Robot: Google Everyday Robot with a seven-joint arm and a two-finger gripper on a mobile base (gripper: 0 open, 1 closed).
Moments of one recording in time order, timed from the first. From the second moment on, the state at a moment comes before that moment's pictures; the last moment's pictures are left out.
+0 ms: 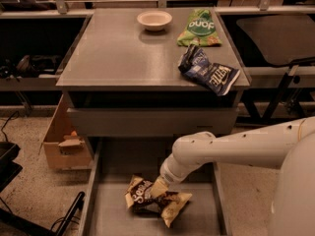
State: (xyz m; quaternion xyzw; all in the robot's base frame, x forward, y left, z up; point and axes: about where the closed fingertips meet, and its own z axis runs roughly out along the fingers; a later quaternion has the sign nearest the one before) arm 0.491 -0.018 0.503 -0.46 0.86 0.14 0.13
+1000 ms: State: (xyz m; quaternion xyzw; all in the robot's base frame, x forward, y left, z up) arm 0.485 -0.013 0.530 -0.47 0.86 0.14 0.14
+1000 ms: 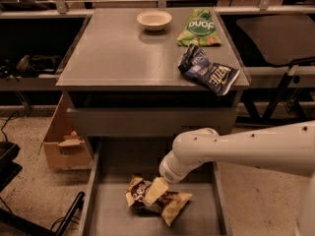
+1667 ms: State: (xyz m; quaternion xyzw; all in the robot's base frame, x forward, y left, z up) arm 0.441 -0.005 0.621 -0.58 0.81 0.07 0.09
